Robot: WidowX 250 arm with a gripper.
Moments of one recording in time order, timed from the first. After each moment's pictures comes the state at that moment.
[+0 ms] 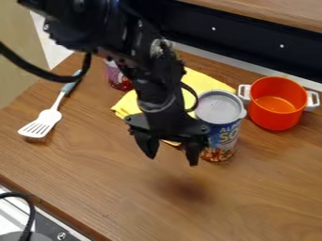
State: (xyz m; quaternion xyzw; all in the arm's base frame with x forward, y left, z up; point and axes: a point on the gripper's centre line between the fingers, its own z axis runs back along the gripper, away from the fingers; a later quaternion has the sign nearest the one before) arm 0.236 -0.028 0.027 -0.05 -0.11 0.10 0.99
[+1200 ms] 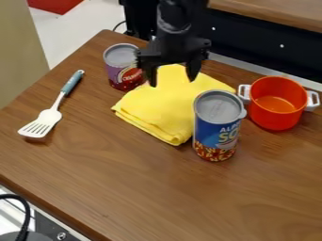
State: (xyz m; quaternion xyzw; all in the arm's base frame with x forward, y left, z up) arm 0.343 0.029 0.055 0.05 -0.15 0.36 0.92
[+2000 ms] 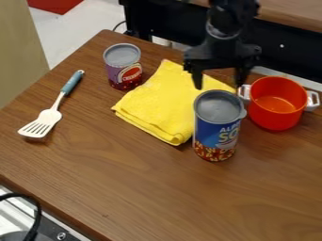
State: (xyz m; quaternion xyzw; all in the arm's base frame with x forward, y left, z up) arm 0.365 -0.033 0.051 0.01 -0.16 0.25 0.95
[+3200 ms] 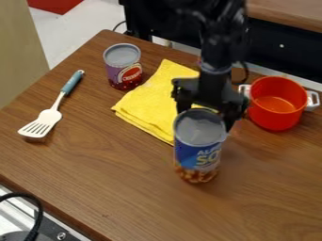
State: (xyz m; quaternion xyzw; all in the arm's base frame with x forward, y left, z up) arm 0.304 -0.038 0.019 0.04 -0.05 0.07 1.00
